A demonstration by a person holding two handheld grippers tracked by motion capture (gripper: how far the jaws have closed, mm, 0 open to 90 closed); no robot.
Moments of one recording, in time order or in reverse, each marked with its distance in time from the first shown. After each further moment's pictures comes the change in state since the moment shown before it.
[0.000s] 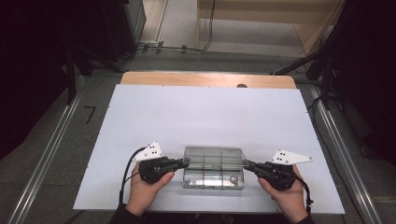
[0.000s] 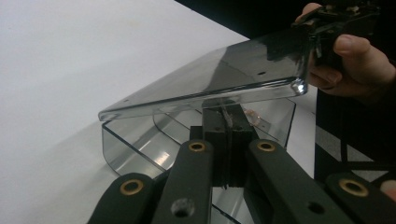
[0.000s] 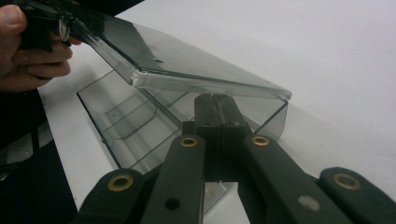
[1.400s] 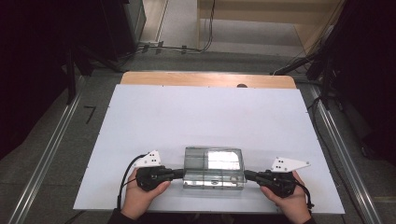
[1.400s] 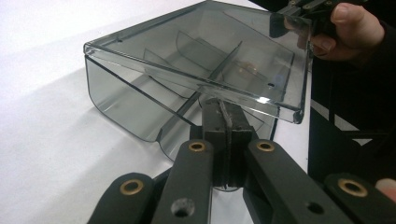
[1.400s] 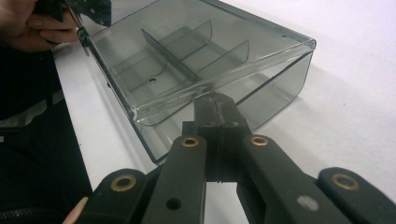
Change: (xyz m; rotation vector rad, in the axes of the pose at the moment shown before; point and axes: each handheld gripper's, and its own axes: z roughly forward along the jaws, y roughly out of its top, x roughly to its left) left arm 0.005 -0.024 -0.004 0.105 -0.040 -0.013; right arm -0.007 -0.023 0.000 0.094 0.075 -0.054
